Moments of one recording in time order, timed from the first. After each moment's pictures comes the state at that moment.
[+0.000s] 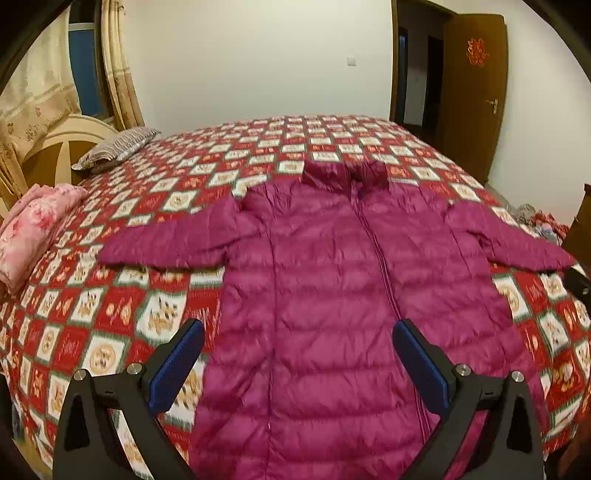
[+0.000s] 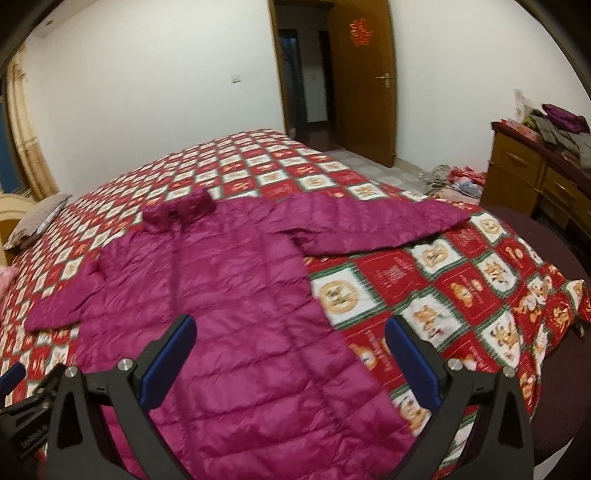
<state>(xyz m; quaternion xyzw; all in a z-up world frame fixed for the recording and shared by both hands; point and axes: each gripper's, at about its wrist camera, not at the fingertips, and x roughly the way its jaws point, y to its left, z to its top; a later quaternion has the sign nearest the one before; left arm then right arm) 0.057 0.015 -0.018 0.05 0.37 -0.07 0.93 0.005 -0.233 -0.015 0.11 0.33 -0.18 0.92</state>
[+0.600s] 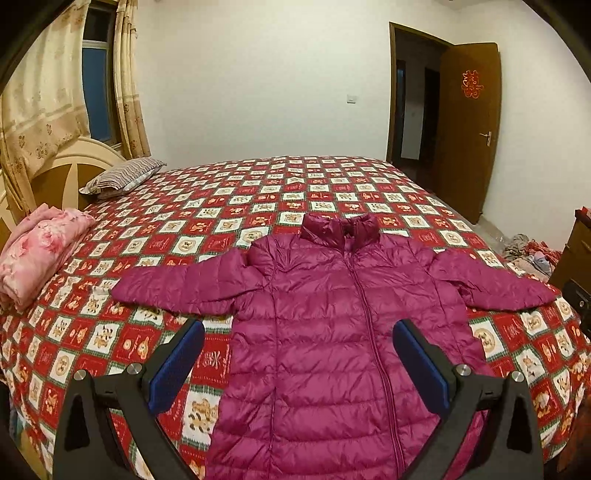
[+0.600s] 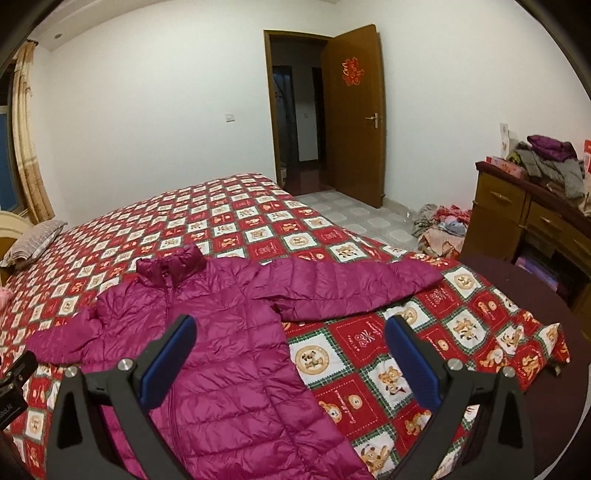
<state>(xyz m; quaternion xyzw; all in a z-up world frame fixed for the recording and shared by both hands) 0.033 0.021 0.043 0.03 0.31 -0.08 0.95 -0.008 -0.242 0.039 0.08 0.26 -0.19 0.94</state>
